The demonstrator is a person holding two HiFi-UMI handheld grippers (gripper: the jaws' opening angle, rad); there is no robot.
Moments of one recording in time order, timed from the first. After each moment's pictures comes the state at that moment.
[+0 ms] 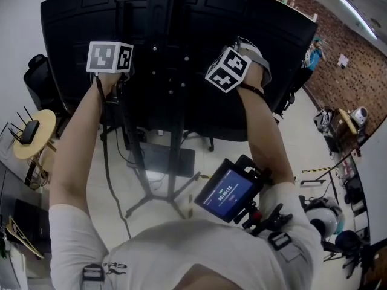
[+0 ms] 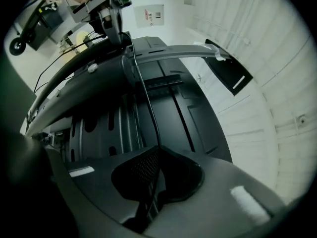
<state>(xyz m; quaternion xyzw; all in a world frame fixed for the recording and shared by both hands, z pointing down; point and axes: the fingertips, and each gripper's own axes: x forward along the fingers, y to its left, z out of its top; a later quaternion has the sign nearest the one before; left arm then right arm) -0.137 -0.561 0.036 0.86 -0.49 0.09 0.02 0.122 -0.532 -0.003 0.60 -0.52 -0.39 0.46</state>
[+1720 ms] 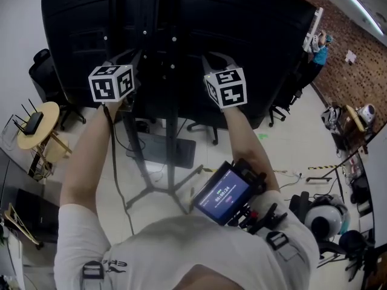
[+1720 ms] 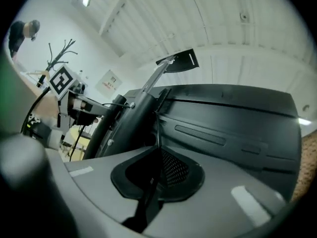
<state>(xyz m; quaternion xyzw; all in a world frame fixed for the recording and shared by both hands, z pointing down) -0.093 -0.500 0.073 0.88 -0.47 -0.07 -0.06 0.098 -0.479 0.086 0.57 -0.79 -0.20 0.10</state>
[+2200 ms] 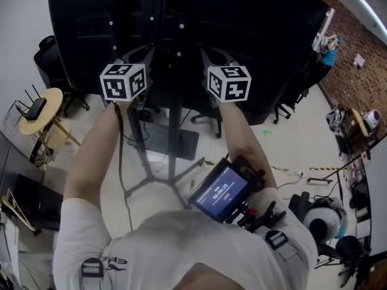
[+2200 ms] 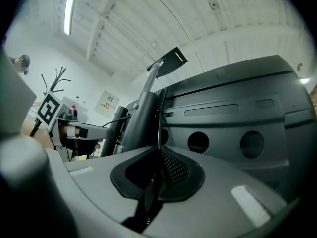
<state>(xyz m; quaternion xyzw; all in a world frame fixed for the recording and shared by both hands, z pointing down) -0.070 -0.489 0.102 0.88 -0.46 -0.08 -0.06 0.079 -0.488 0.105 0.53 -0.84 -0.12 0.00</state>
